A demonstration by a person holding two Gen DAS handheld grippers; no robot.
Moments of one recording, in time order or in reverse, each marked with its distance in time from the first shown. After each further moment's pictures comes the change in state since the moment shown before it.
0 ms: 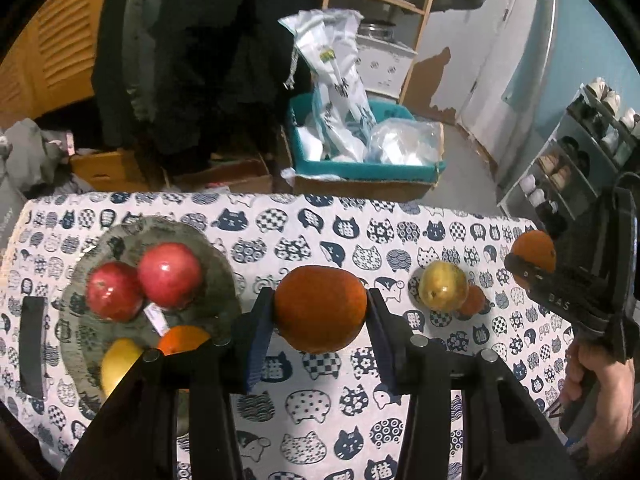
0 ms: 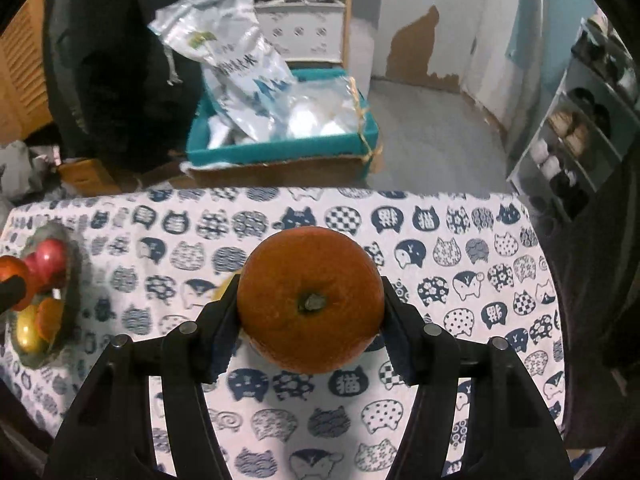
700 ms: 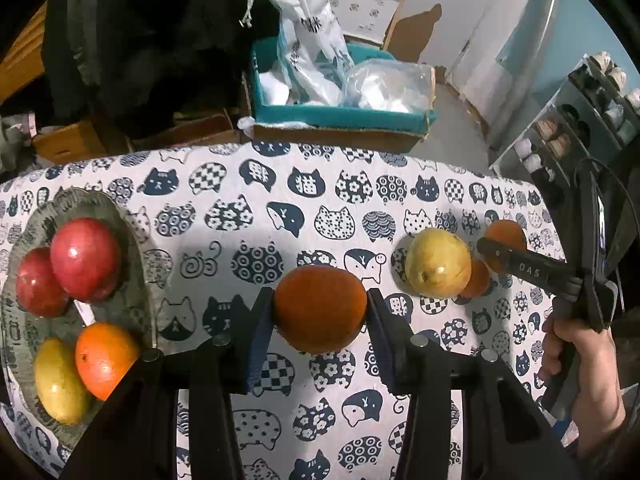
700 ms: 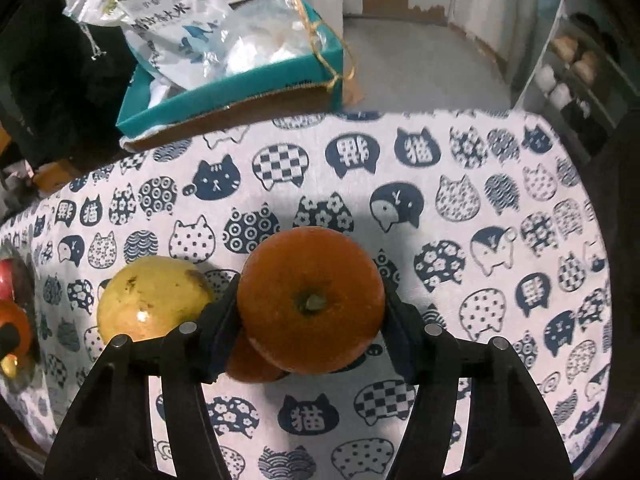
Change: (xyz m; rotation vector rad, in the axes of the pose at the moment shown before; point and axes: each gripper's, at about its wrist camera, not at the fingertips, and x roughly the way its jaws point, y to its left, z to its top) left arm 0.080 -0.036 -0.006 0.022 0.162 -0.060; right arm 0.099 -0.065 -0.014 0.138 0.180 0.013
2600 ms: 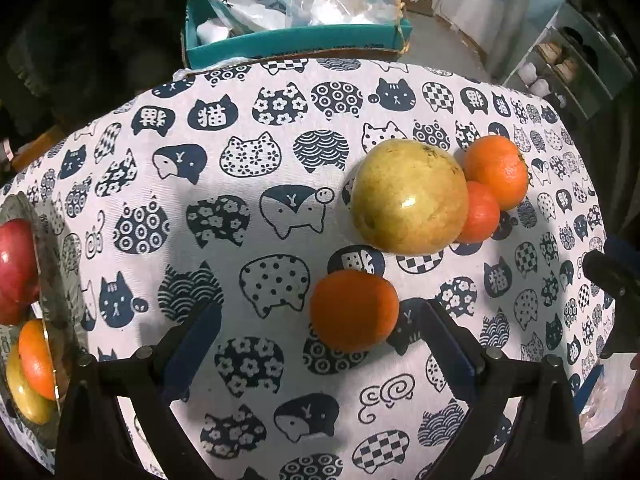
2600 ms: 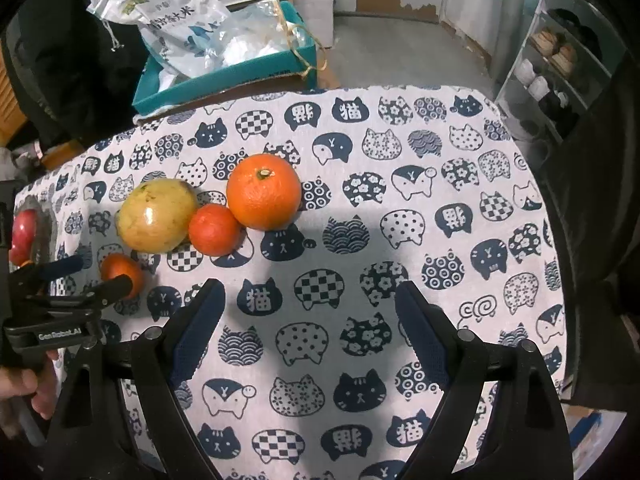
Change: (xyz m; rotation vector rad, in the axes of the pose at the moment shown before) left arm 0.080 -0.068 -0.021 0.138 0.193 0.064; right arm -0.068 -0.037 -0.054 -0.009 0.038 -0.004
